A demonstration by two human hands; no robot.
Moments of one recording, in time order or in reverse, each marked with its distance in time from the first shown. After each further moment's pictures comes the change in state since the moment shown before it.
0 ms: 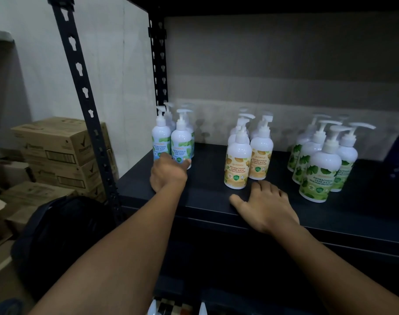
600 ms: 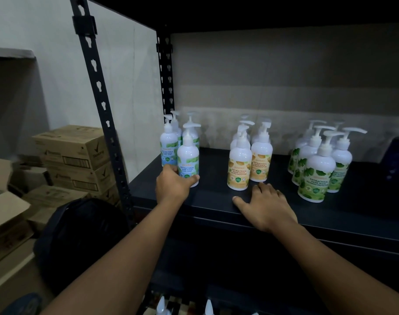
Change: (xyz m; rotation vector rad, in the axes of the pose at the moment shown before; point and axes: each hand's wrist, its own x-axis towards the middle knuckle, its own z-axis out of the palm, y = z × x) left_hand -0.045 -0.010 -0.042 -0.160 -0.126 0.094; right_hand 0.001 0.005 0.003 -0.018 -0.021 -0.029
